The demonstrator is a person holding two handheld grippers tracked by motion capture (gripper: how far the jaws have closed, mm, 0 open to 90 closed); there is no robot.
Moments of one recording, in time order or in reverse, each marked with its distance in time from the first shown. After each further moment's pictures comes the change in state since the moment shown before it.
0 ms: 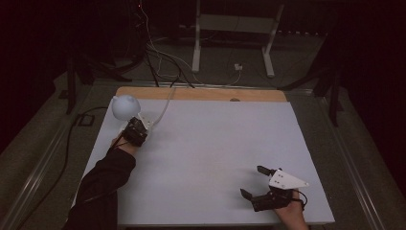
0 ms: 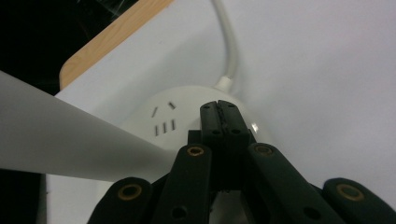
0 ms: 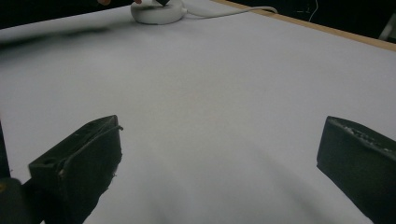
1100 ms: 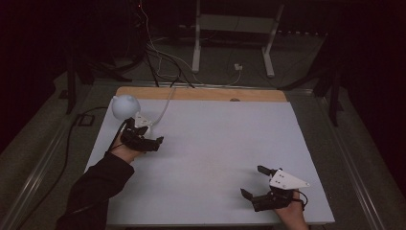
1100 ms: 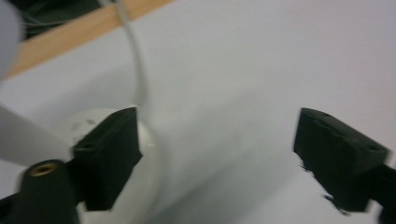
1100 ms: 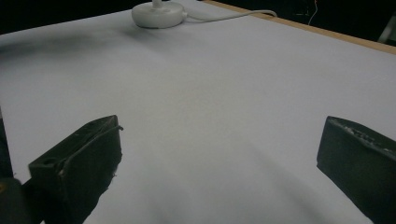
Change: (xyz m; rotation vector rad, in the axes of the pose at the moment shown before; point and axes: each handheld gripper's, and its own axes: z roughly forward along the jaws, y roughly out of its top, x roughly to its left) left arm 0.000 0.017 -0.059 -0.054 -0.350 -0.145; right arm 0.001 0.001 -0.002 -0.011 0.002 0.003
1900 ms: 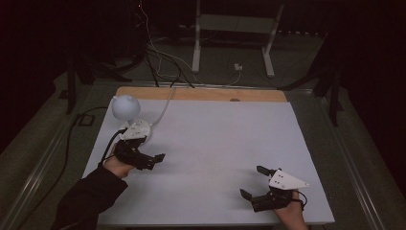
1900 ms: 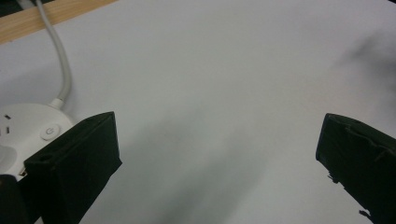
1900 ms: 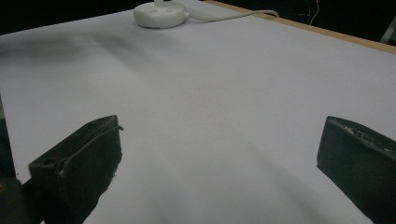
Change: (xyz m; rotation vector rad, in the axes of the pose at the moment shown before) left arm -0.018 -0.021 -0.041 -0.070 -0.246 0.011; right arm 0.001 0.000 0.001 0.001 0.006 -0.002
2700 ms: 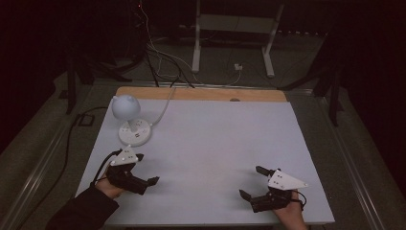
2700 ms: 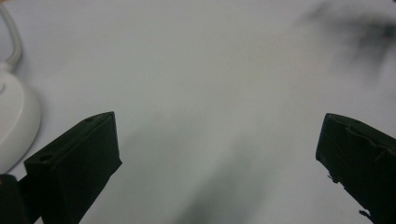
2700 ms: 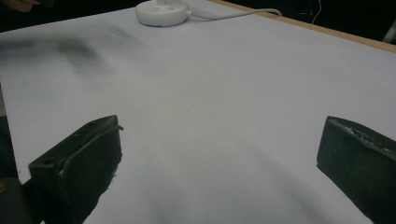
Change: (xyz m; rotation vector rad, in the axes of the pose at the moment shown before) left arm -0.019 -0.055 -0.016 -0.003 -0.075 0.069; right arm 0.002 0.000 0.001 0.006 0.004 -0.006
